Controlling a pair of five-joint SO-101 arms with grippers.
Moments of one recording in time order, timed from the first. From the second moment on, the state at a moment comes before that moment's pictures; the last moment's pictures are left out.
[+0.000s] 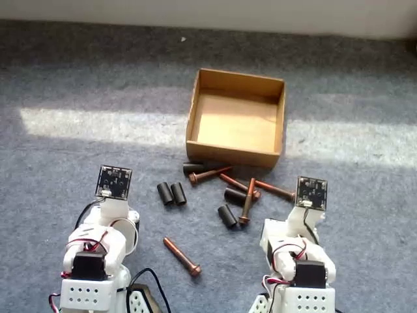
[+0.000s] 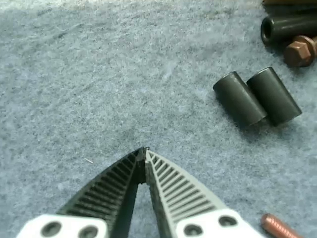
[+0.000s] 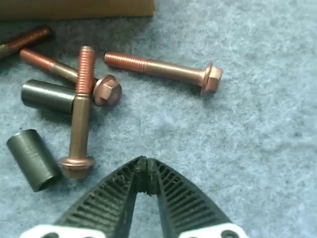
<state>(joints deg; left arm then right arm) -3.6 -103.1 95.6 69.3 0.0 -1.9 -104.5 96.0 71.7 -4.8</state>
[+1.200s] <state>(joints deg) -3.6 -103.1 96.0 64.7 -10.4 -8.4 -63.2 44.8 82.4 13.4</state>
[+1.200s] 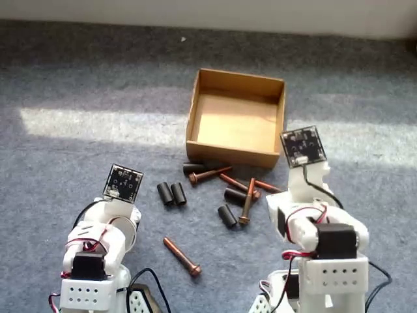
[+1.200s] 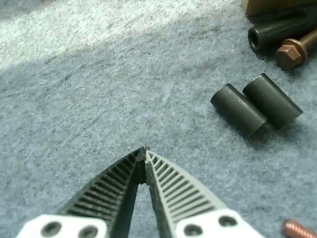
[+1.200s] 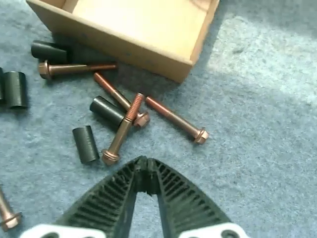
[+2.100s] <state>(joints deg) -15.2 -103.1 96.0 61.6 -10.4 -39.9 -33.7 47.3 67.9 6.2</state>
